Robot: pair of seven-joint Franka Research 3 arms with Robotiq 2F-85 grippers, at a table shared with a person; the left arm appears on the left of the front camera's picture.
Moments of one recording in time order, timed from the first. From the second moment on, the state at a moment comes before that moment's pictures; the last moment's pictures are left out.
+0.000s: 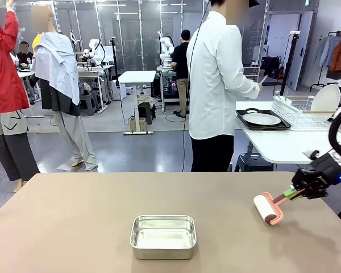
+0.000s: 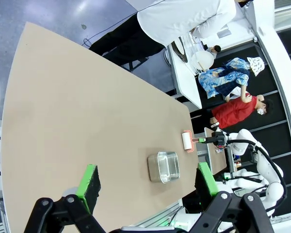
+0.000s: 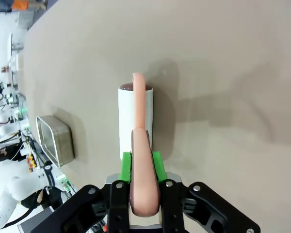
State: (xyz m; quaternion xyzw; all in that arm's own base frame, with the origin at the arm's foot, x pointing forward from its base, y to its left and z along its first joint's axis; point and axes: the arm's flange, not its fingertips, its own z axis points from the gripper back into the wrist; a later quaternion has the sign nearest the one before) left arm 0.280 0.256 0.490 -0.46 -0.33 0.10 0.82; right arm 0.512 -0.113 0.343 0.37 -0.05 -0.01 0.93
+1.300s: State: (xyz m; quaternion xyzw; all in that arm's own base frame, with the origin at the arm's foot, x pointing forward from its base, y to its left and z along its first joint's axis) left arm 0.280 0.256 0.490 -0.46 -0.33 0.10 0.82; right arm 0.473 -0.195 0.481 0.21 -0.15 -0.01 0.96
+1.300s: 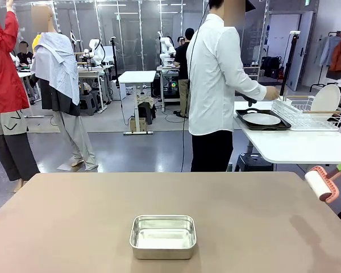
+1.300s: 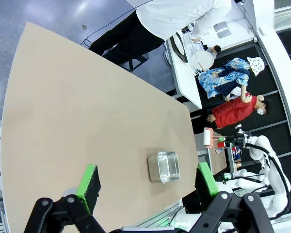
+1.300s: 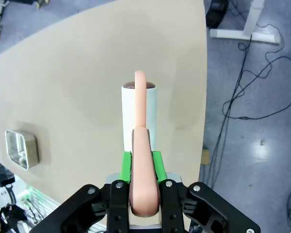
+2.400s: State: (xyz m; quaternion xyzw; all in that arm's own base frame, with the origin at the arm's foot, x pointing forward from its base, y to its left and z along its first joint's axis) left arm 0.280 0.256 0.490 -0.46 -0.33 0.10 0.82; right arm 0.460 -0.189 0.490 0.20 -0.15 0.01 0.97
